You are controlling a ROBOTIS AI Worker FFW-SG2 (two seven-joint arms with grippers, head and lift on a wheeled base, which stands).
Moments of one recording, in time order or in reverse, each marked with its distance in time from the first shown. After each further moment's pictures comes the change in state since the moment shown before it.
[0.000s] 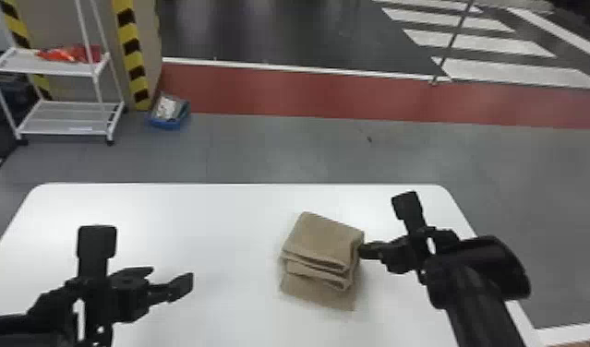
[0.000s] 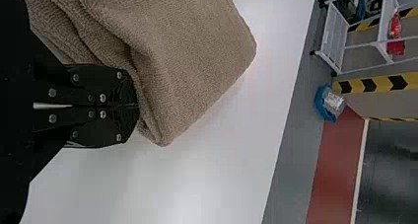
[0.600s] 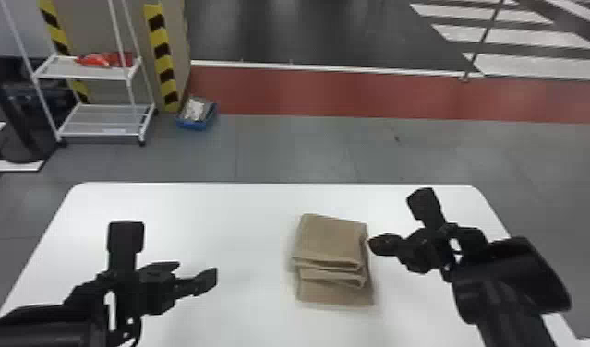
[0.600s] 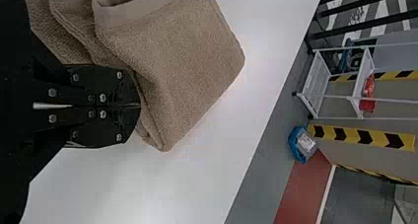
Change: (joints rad) left arm -0.001 0.000 0.020 -0.004 0.000 0.000 -0.012; right arm 0.075 -0.003 0.032 -0.126 0.053 -0.148 0.126
